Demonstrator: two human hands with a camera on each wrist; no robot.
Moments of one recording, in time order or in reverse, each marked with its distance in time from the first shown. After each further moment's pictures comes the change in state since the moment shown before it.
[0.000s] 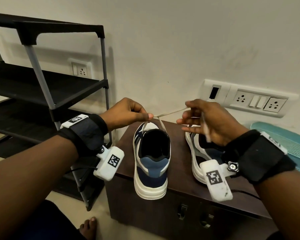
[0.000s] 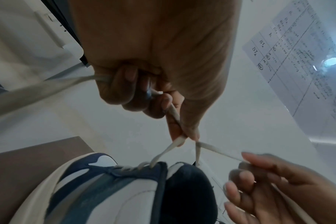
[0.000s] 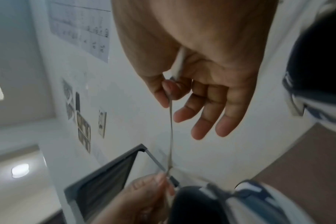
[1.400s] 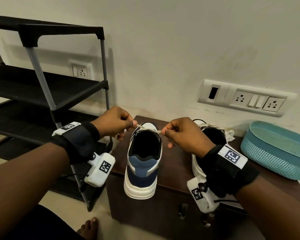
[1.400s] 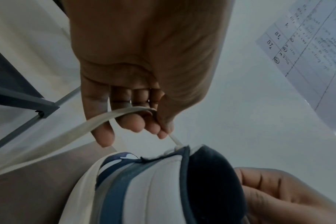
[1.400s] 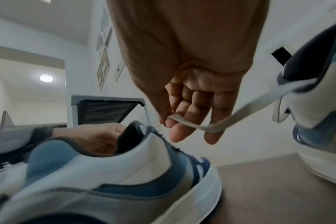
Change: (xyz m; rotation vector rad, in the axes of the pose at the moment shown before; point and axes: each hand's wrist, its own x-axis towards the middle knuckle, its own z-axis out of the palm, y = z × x) left_hand -0.017 -0.029 -0.007 0.040 0.026 -0.220; right_hand 0.009 0.051 0.026 -0.800 -0.063 -0.249
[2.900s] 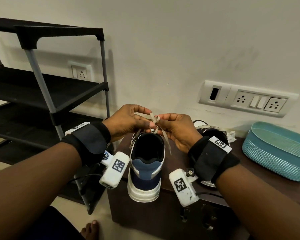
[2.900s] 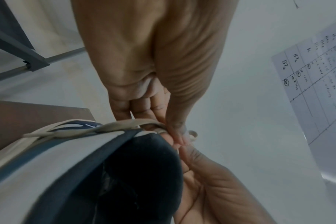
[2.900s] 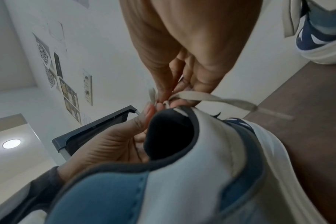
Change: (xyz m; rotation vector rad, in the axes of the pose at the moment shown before) left_hand 0.009 0.024 0.019 -0.539 -0.110 0.028; right_hand 0.022 -0.018 0.021 0.902 0.079 0.158
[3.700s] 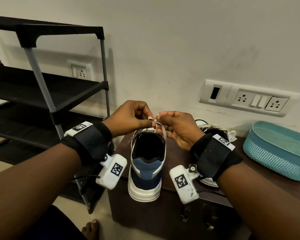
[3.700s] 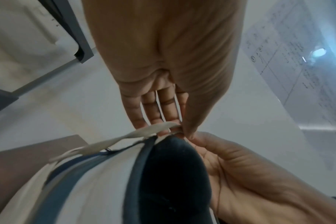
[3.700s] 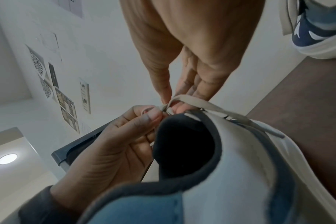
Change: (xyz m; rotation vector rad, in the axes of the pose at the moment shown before) left_hand -0.001 0.003 -0.002 0.414 0.001 0.291; right_hand 0.005 -0.003 -0.002 0.083 0.044 0.078
